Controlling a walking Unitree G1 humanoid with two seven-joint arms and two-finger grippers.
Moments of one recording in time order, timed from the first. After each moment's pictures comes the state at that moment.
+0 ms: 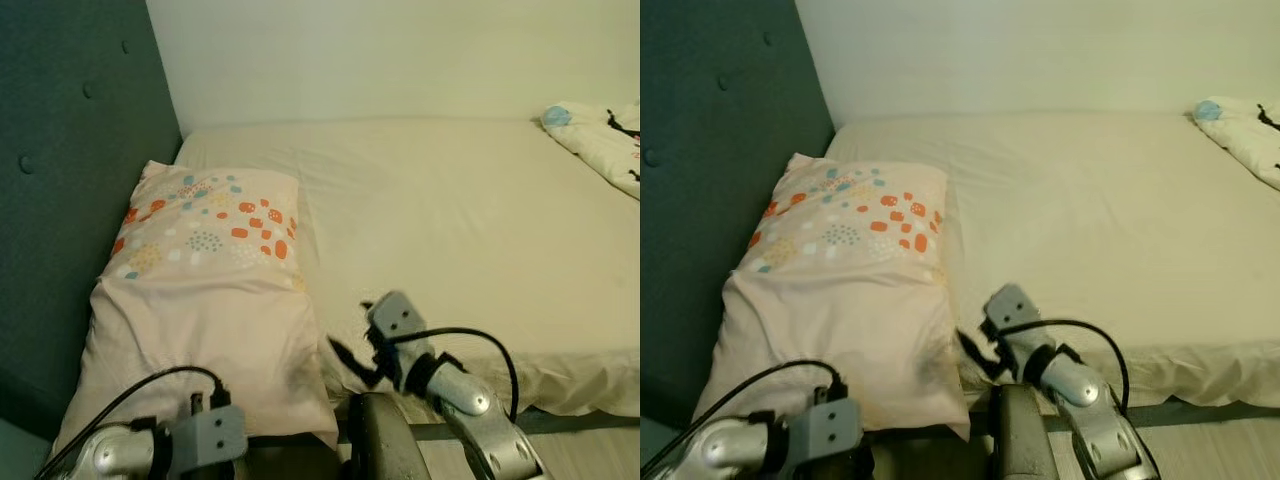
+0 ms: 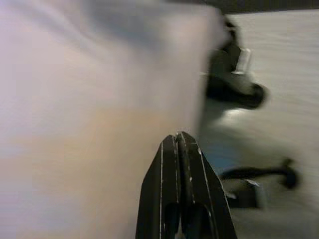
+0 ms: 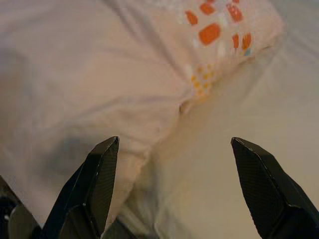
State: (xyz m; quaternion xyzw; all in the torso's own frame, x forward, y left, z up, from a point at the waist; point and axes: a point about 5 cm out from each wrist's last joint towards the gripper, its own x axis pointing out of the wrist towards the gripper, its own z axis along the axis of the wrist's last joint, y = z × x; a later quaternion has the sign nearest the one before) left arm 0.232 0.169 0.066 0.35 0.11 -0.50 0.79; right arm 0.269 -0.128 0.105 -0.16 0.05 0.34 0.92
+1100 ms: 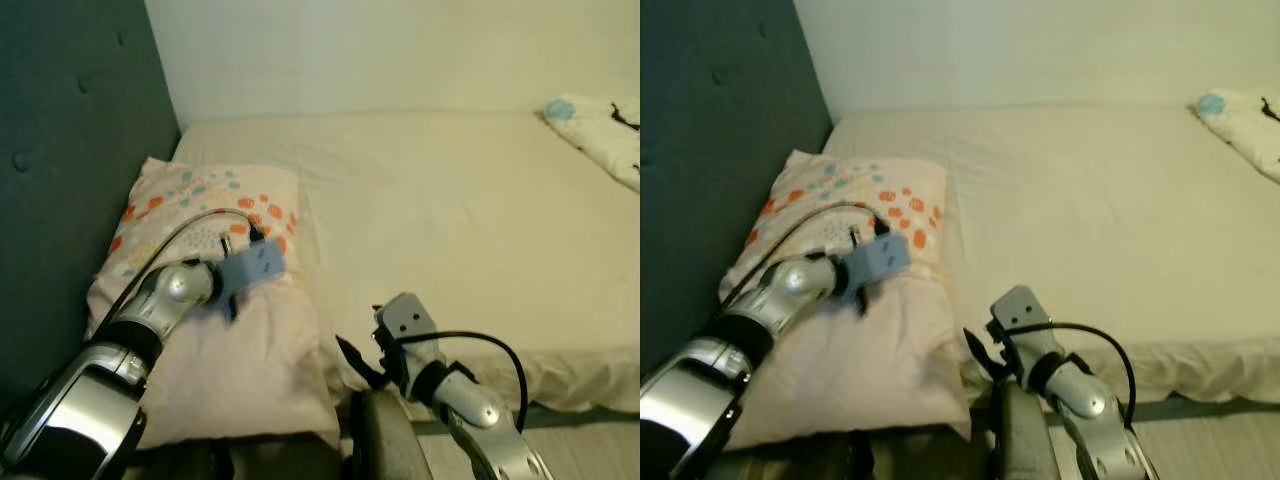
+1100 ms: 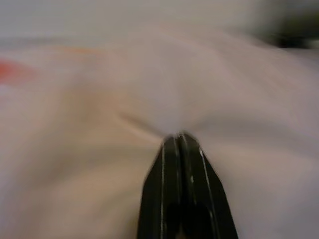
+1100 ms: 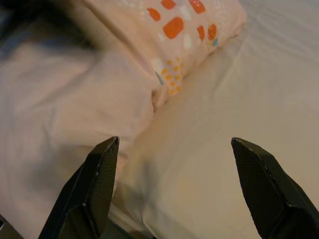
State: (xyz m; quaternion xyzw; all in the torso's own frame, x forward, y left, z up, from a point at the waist) left arm 0.342 0.168 0.112 0.36 0.12 -0.51 0.77; right arm 0.260 -0.133 0.116 -0.14 0.05 0.29 0.95
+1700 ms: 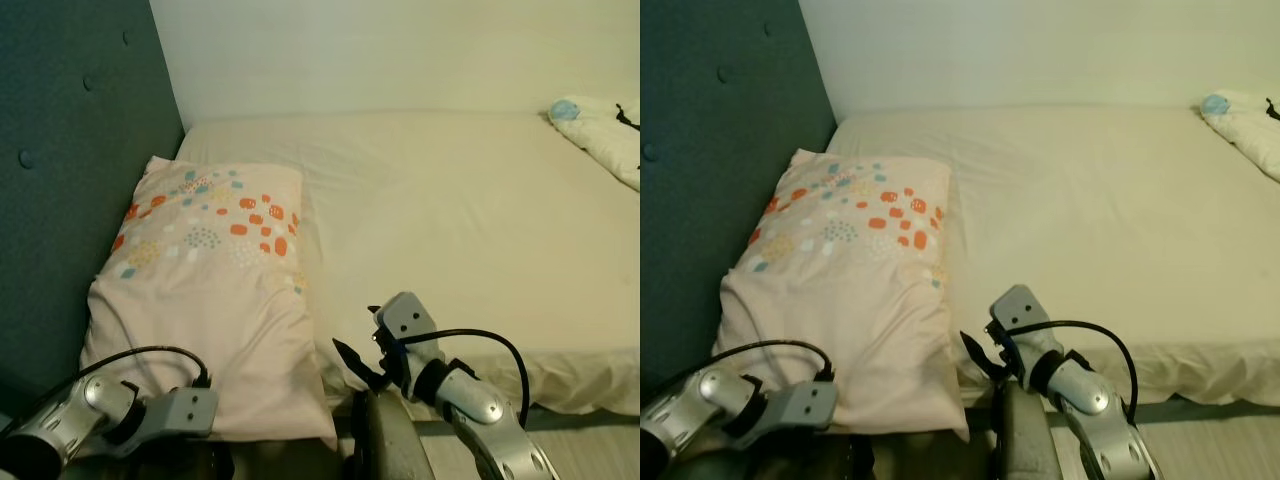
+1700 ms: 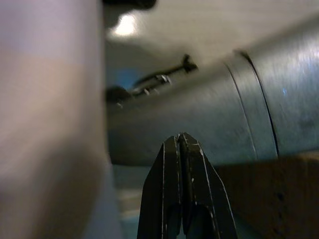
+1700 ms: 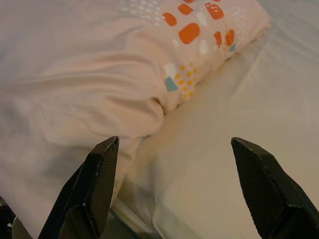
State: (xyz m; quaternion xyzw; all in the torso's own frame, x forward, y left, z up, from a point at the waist) left arm 0.243 0.237 0.041 0.36 0.34 -0.64 0.59; right arm 0.261 -0.135 0.119 -0.14 0.05 0.31 0.94
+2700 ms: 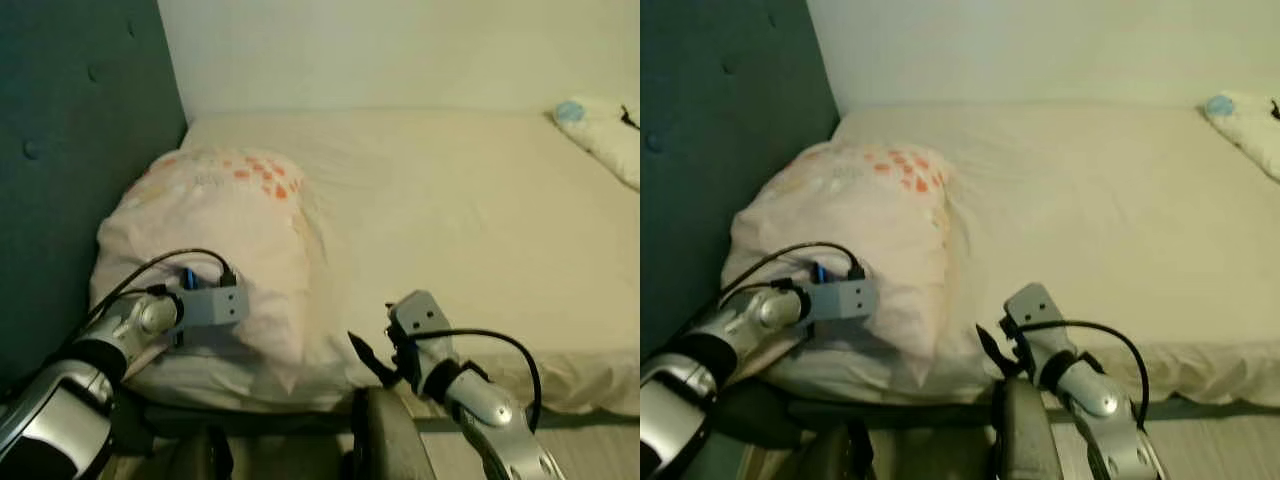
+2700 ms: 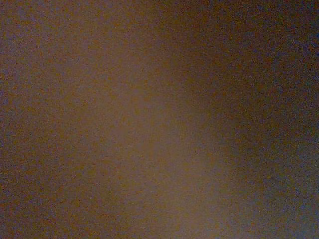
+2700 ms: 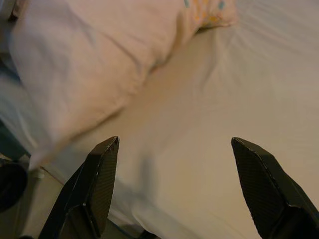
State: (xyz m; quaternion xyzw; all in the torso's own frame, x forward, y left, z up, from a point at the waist) left arm 0.370 0.207 0.117 0.61 0.11 -0.26 0.74; right arm 0.262 -0.149 0.118 -0.15 0.05 0.25 0.96
